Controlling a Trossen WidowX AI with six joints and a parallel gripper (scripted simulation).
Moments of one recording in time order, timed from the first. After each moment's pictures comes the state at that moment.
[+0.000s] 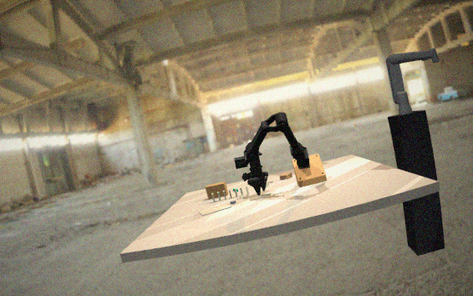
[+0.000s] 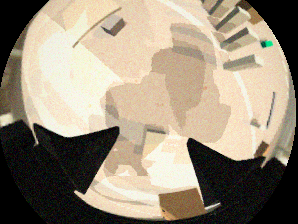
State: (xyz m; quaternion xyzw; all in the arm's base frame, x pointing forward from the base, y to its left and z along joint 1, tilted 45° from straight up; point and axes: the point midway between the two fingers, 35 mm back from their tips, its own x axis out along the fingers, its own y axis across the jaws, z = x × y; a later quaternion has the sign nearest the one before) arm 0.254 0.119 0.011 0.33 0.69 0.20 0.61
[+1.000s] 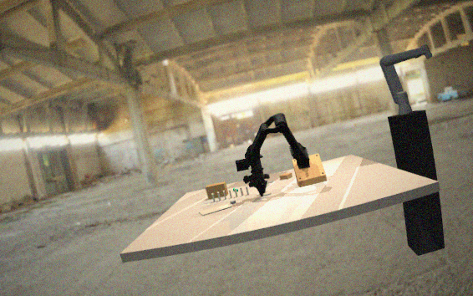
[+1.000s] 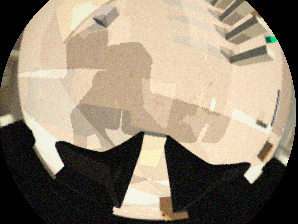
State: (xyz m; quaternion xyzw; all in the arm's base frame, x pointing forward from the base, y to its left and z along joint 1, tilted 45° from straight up) arm 0.249 0.127 -0.001 0.33 0.70 0.20 0.60
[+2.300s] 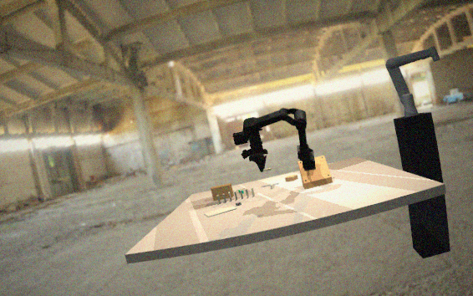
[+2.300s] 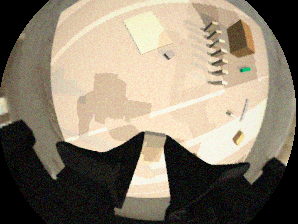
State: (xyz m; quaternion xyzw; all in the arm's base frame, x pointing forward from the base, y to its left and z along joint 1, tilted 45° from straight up) arm 0.248 0.082 0.175 0.28 0.69 0.24 0.62
